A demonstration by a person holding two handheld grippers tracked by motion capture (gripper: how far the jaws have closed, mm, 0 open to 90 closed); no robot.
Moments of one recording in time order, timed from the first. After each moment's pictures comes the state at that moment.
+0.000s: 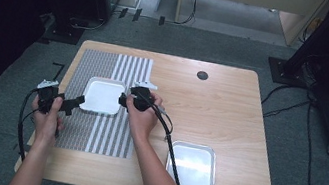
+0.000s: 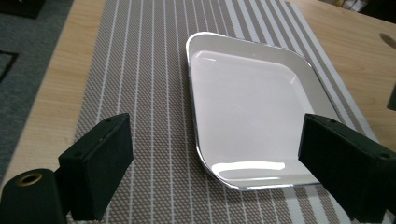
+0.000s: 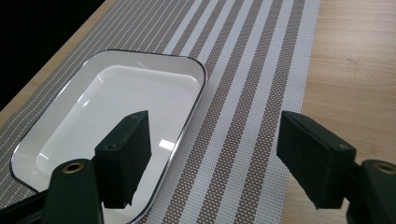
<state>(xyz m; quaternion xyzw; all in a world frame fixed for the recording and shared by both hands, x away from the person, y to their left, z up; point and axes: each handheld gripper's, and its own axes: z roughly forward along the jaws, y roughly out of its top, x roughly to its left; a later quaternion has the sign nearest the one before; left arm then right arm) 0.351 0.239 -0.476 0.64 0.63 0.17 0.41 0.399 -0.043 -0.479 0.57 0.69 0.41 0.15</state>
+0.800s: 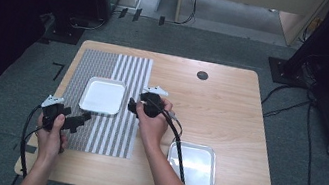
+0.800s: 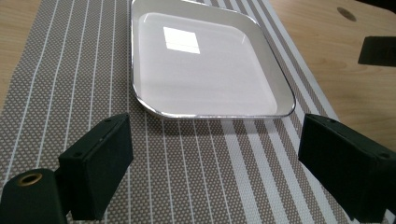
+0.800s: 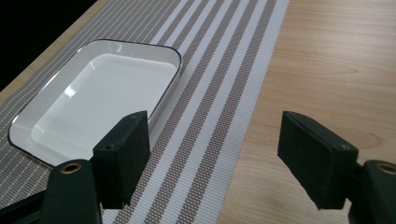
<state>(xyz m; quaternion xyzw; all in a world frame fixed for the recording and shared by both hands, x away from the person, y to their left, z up) 0.302 0.209 -0.479 0.66 0.60 0.16 0.42 0.378 -0.077 -0.474 0.56 0.70 0.42 0.16</state>
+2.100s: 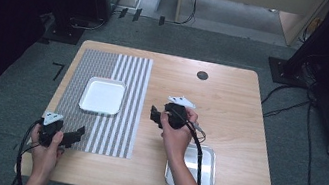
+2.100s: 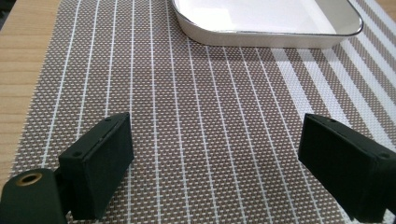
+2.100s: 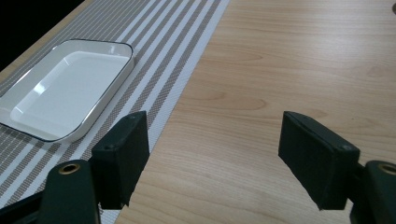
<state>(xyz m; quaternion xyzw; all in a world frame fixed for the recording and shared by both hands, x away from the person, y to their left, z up) 0.270 0.216 -0.515 0.69 0.60 0.21 0.35 0.345 -0.150 -0.464 0.57 0.68 0.42 0.18</state>
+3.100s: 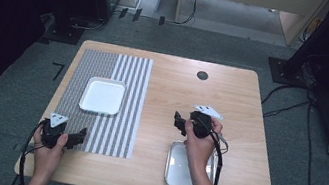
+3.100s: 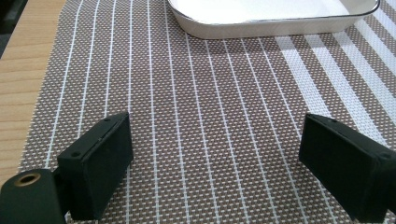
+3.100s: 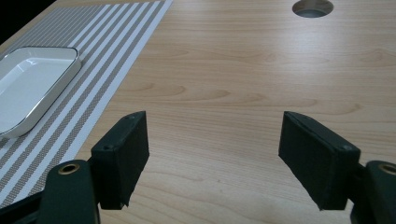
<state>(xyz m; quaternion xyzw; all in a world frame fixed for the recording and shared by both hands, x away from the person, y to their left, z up) 0.270 0.206 -0.518 0.70 0.59 0.24 0.32 0.324 -0.220 -0.463 0.60 0.66 0.41 0.21</state>
